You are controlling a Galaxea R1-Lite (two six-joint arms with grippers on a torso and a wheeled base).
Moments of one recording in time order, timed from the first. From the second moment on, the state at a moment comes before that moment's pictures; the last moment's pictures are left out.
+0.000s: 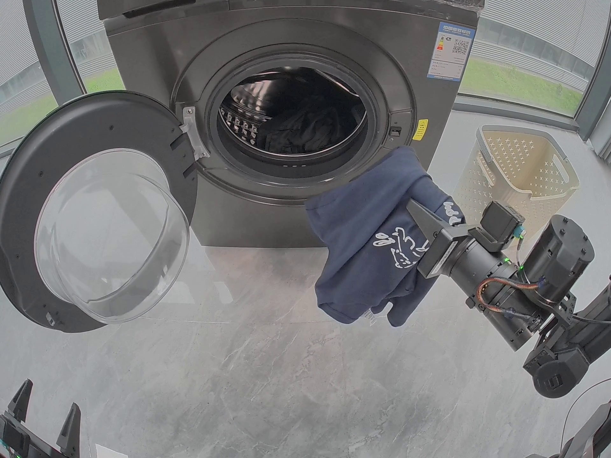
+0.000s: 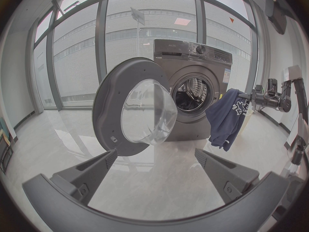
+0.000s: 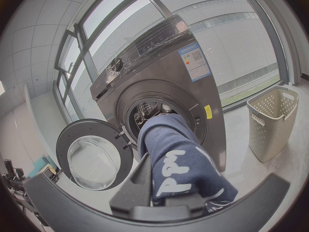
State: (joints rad) left arm 0.00 0.02 -0.02 0.00 0.01 -0.01; right arm 0.68 1.76 -0.52 -1.48 -0.20 0.22
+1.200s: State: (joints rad) left arm 0.00 0.02 -0.02 0.00 0.01 0.00; right arm 0.68 1.76 -0.41 -1.53 -0.18 0.26
